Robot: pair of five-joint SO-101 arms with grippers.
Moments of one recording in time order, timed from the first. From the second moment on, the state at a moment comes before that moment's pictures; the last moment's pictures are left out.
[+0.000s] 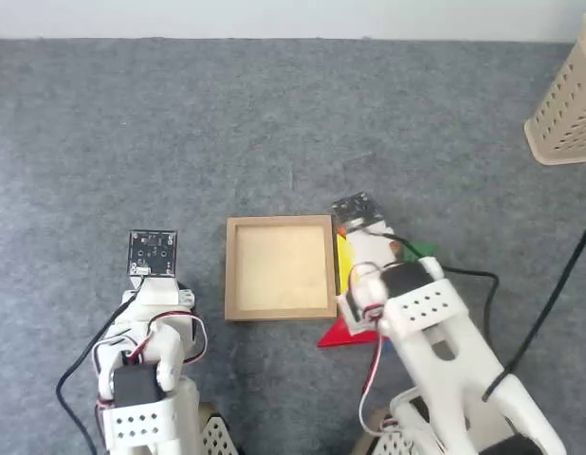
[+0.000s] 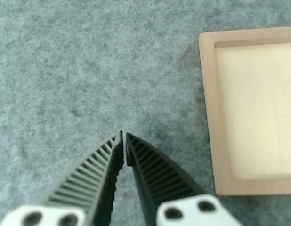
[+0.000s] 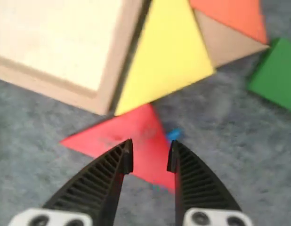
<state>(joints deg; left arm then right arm) -14.2 -103.0 96.9 68.3 -3.6 -30.2 -34.7 57.5 66.9 -1.8</state>
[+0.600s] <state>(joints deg) -14.2 -103.0 96.9 68.3 -3.6 -44.8 -36.2 65.2 63.6 8.5</state>
